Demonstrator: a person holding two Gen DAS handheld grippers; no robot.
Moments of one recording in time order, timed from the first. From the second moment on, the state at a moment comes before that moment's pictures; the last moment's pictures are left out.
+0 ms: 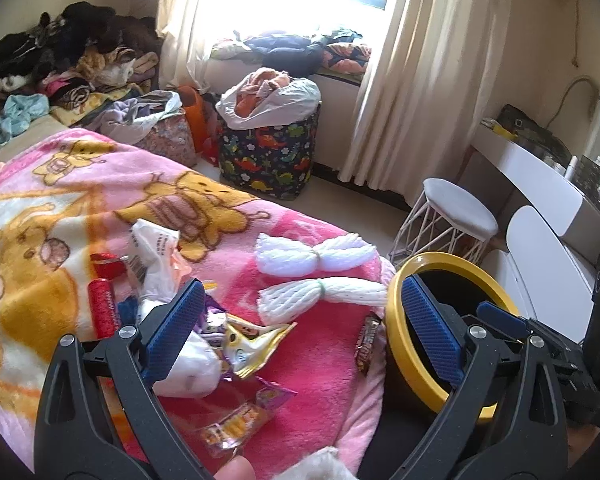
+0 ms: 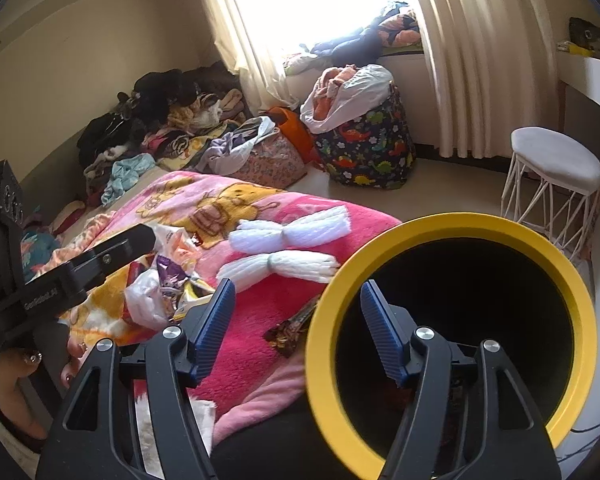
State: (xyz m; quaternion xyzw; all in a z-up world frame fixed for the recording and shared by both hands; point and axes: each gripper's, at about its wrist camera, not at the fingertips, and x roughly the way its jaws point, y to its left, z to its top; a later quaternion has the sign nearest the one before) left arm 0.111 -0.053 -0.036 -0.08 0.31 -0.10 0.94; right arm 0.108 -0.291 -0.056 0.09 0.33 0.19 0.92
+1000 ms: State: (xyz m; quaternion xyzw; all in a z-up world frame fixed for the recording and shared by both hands) left arm 0.115 0.028 -0.075 -0.17 0.38 -0.04 0.91; right arm 0.120 -0.190 -0.090 0.07 0.42 0.29 0.85
